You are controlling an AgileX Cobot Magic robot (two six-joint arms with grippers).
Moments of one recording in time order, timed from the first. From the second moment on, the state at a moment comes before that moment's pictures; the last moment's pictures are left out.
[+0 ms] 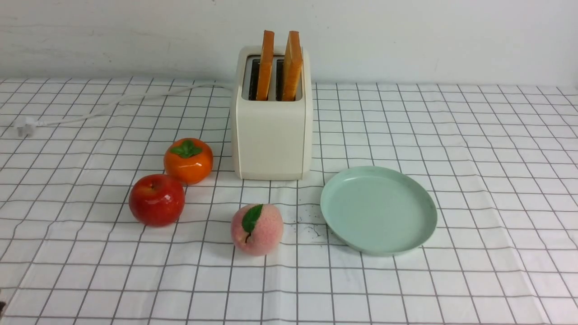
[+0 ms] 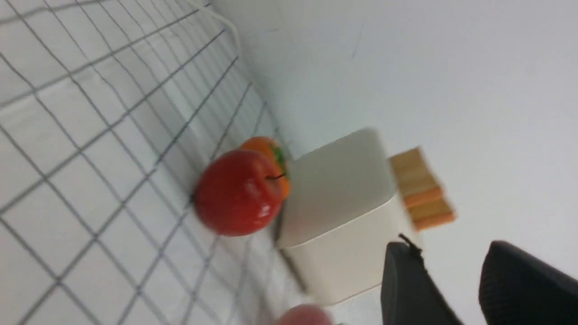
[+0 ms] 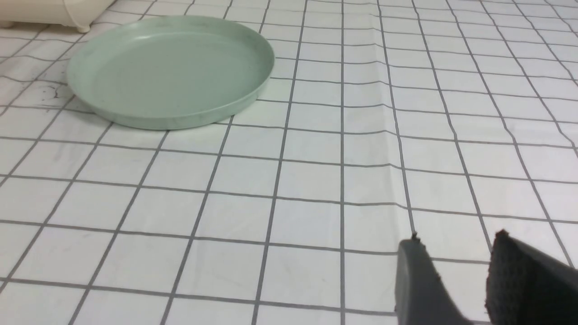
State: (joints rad) right arm 0.06 -0.01 0.02 0.02 0.39 0.01; left arm 0.00 -0.01 0.03 -0.64 -0.01 -0.53
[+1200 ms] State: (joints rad) right arm 0.06 -0.01 0.02 0.02 0.39 0.01; left arm -0.51 1.60 -1.61 0.12 0.75 -0.36
